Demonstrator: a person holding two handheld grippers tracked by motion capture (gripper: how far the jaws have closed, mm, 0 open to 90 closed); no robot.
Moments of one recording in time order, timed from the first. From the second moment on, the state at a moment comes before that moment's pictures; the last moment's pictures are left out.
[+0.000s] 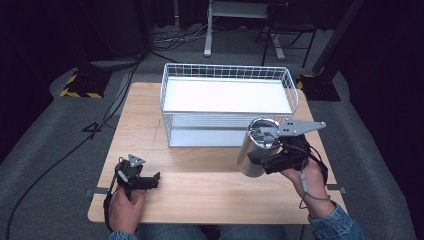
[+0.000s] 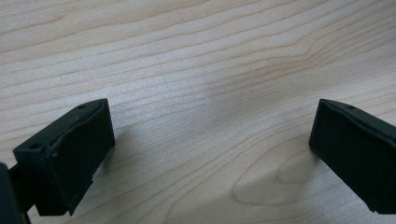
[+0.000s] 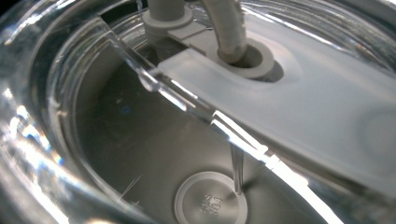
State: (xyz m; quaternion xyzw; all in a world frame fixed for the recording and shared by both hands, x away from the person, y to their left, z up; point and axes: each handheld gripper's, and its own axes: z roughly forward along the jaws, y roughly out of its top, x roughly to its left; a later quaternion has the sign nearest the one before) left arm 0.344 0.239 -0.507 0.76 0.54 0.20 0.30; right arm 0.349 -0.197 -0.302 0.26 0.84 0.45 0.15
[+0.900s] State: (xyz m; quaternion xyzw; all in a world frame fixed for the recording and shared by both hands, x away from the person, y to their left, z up) left arm 0.344 0.239 -0.507 0.76 0.54 0.20 0.30; right arm 0.393 -0.183 -0.244 0.27 0.83 0.46 0.17
